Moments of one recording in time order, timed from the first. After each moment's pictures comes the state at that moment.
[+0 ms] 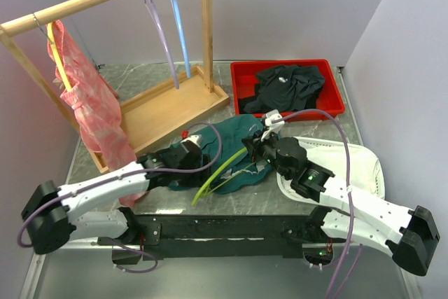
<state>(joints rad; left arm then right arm) -0.93 1.12 0.74 -0.56 -0.05 -0.85 0.86 0.89 0.58 0.10 0.24 0.26</state>
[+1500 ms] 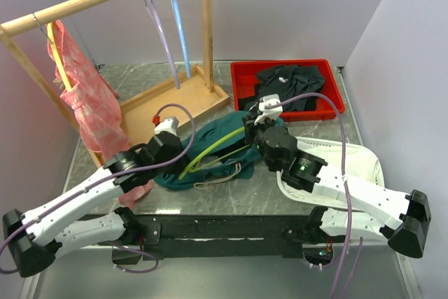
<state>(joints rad) -0.87 0.95 0.86 -0.68 -0.24 -0.88 0.98 1.02 0.83 0.06 0.63 0.19</state>
